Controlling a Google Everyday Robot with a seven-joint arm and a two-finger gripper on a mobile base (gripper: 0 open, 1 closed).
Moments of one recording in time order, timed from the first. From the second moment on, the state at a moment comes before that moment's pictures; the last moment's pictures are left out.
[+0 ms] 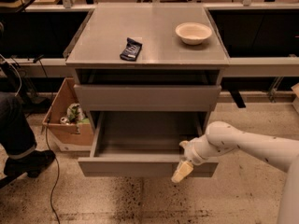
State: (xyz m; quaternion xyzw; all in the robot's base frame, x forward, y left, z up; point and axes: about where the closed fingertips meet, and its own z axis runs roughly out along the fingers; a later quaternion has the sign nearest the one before) arm 0.564 -0.128 0.464 -0.55 0.78 0.18 0.22
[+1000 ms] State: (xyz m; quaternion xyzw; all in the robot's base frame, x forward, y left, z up) arm 0.633 -0.145 0.502 -0.54 0.78 0.18 0.28
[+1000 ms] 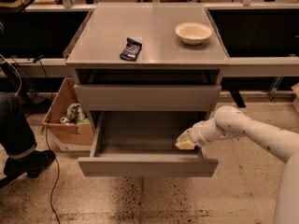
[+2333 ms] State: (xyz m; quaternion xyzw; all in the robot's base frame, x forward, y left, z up) arm 0.660 -0.116 0.452 -0.49 0.76 0.26 0.34
